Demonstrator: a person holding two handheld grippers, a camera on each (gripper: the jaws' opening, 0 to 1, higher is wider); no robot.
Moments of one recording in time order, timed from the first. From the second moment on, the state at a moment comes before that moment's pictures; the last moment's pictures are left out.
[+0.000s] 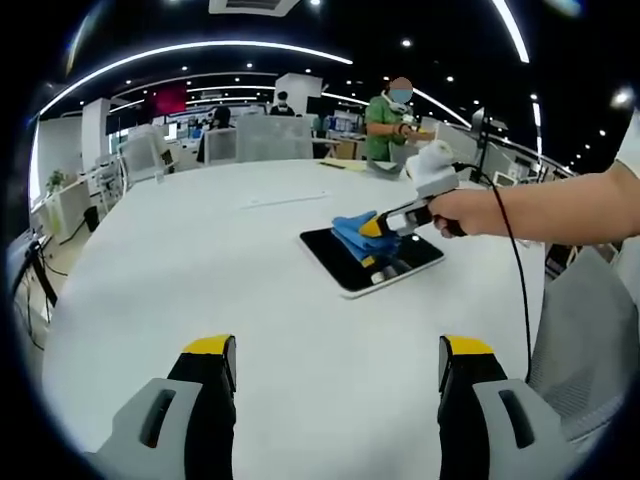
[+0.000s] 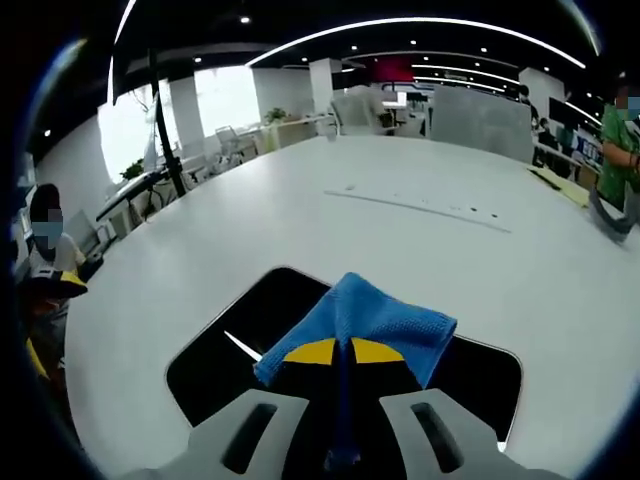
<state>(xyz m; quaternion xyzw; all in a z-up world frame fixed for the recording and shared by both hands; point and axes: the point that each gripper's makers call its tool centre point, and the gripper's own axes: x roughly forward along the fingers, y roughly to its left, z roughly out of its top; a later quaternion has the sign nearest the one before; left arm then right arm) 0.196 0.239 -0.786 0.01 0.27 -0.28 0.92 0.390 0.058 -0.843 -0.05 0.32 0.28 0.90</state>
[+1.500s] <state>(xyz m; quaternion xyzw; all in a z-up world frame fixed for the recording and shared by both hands) 0.195 0.245 -0.786 0.01 0.27 -0.27 0.92 0.401 0.071 -0.843 -0.06 0.32 0.28 0.90</state>
